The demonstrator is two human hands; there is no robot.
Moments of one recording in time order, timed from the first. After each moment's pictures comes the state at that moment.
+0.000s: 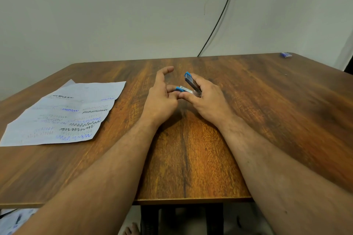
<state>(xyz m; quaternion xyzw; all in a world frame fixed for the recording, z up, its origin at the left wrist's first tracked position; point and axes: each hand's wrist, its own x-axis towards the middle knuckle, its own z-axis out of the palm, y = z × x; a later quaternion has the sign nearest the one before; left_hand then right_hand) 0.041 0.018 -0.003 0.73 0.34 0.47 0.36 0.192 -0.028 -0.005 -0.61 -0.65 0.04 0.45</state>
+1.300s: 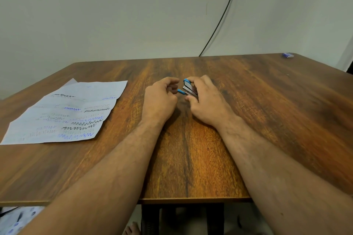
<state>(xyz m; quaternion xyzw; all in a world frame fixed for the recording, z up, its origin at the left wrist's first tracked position) 0.044 0.019 -0.001 0.73 0.44 0.48 0.20 0.183 -0.034 -0.004 -0.63 -0.67 -0.01 0.39</state>
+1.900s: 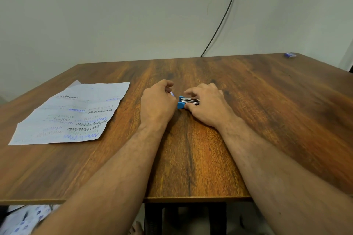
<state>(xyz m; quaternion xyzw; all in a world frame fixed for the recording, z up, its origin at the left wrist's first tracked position) 0.038 0.010 0.003 0.70 0.53 0.46 0.15 0.184 -0.030 -0.005 -0.67 -0.68 -0.05 0.30</state>
